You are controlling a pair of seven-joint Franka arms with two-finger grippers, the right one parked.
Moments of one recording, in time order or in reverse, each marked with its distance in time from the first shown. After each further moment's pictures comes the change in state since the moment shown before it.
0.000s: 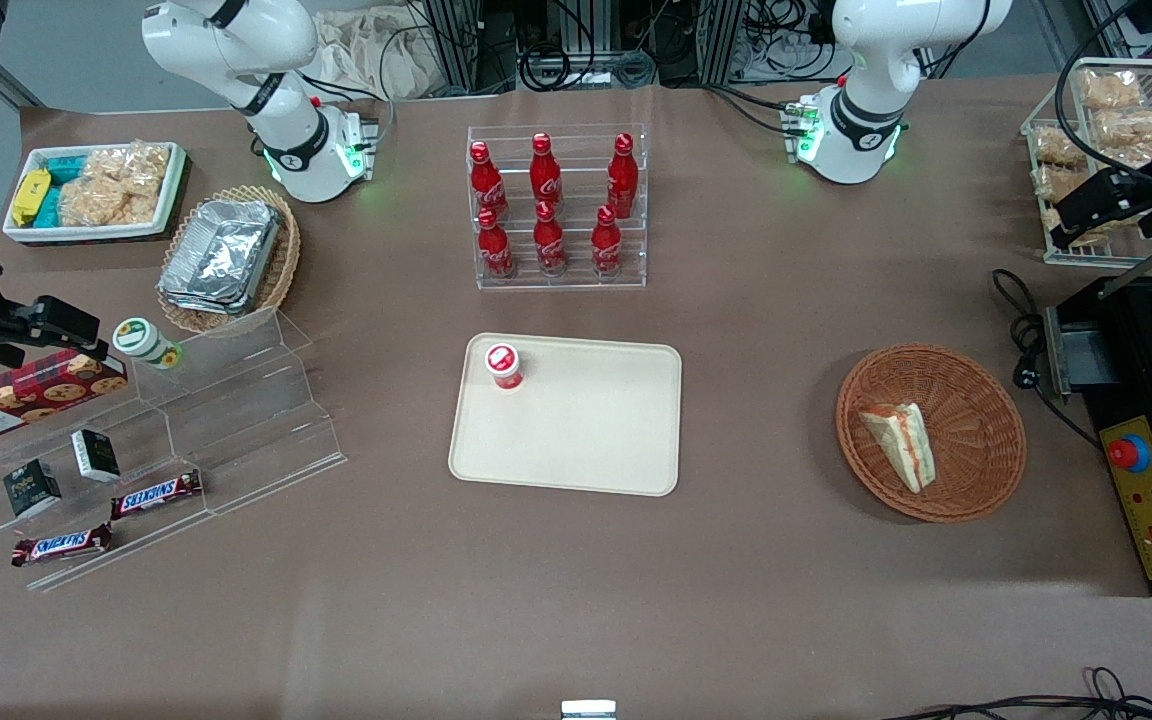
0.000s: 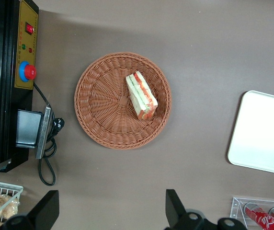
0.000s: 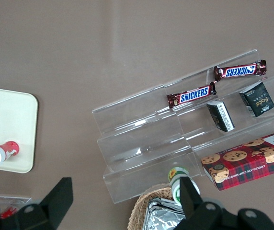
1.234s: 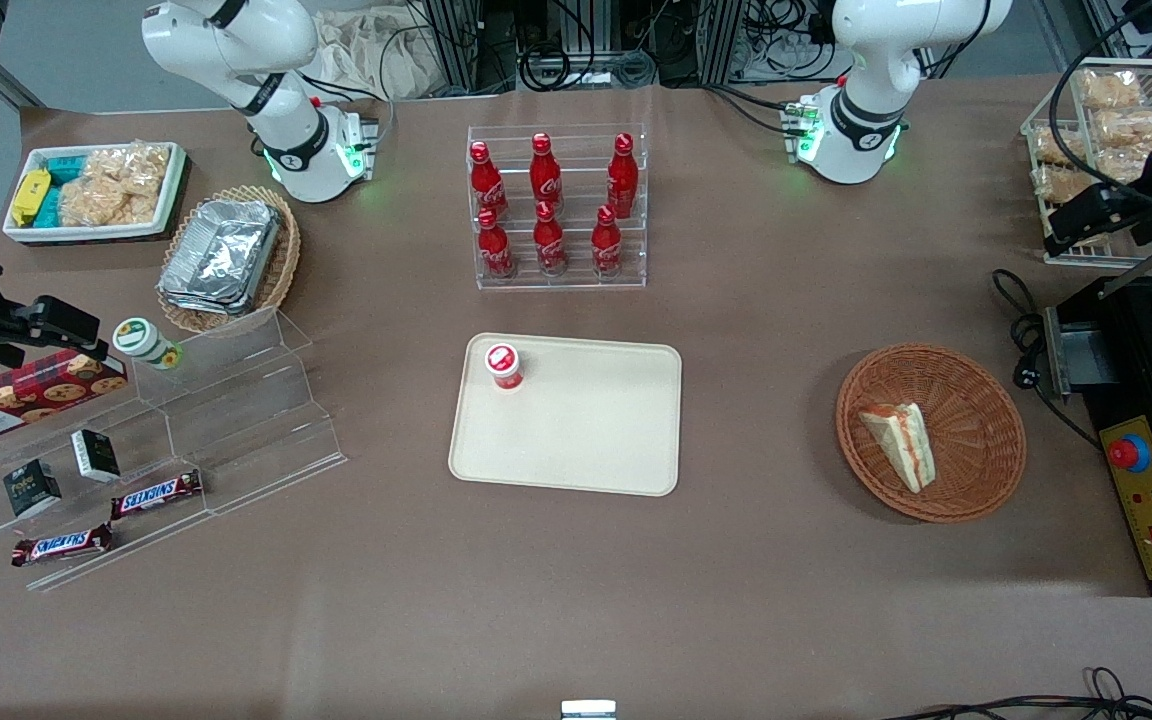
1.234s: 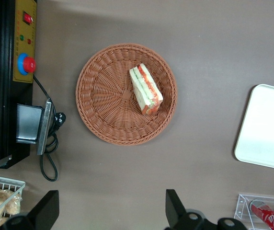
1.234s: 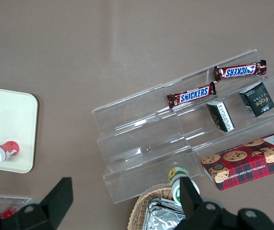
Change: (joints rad) arm -0.001 0.050 0.000 -0.011 0.015 0.001 0.000
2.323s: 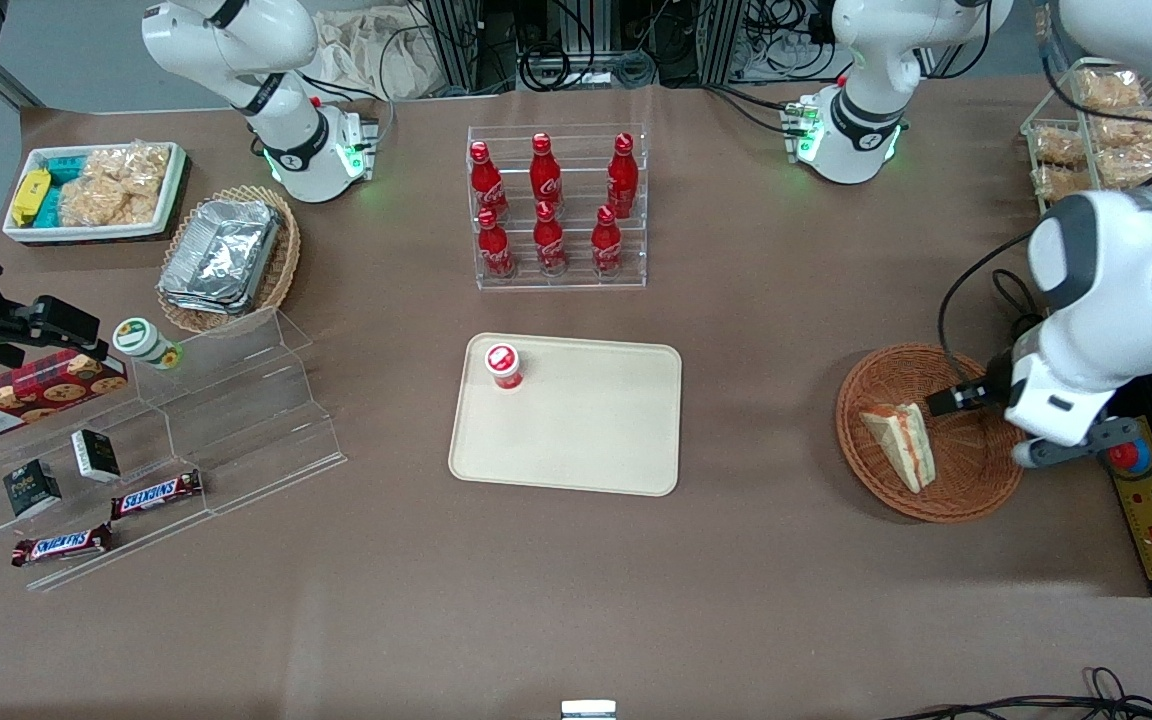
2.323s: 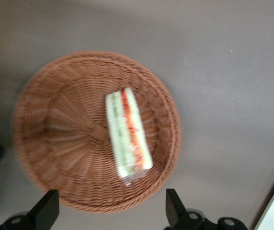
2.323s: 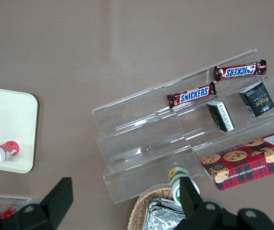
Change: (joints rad) arm -0.050 0.431 -0.070 -0.044 0.063 0.423 -0.265
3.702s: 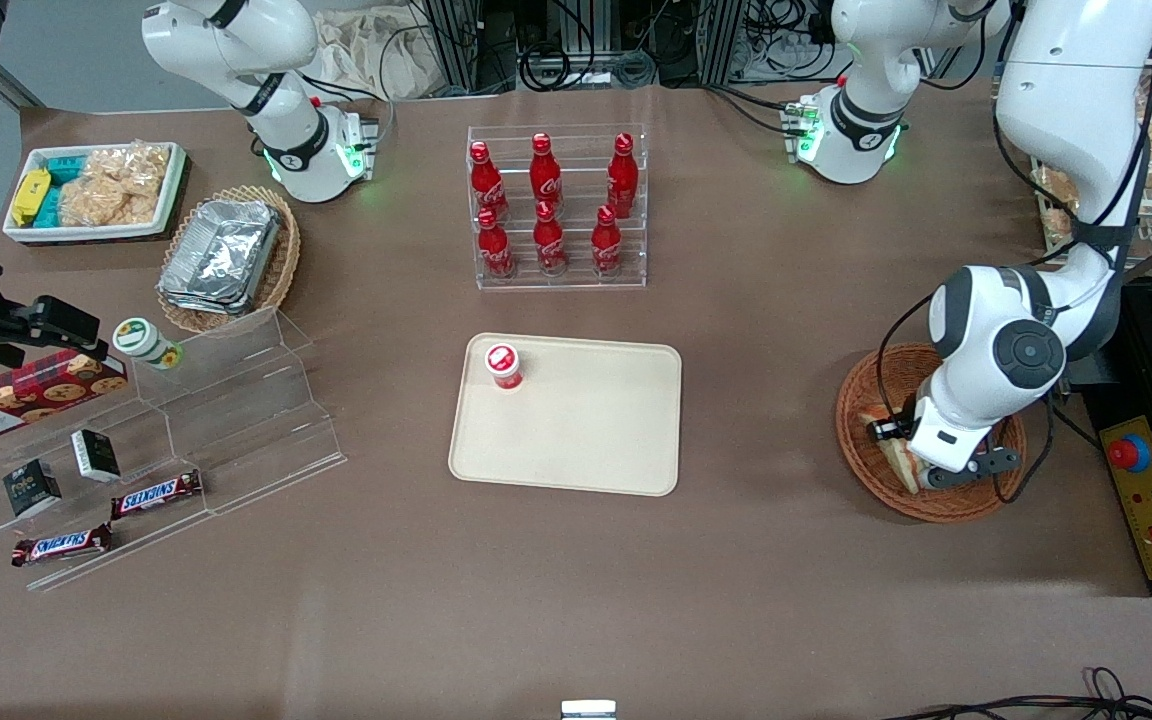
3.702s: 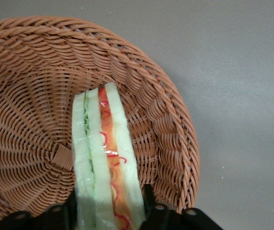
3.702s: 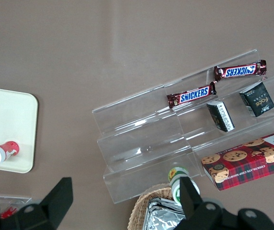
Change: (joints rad) arm -0.046 0.160 0.018 -0.133 0.092 0.301 -0.078
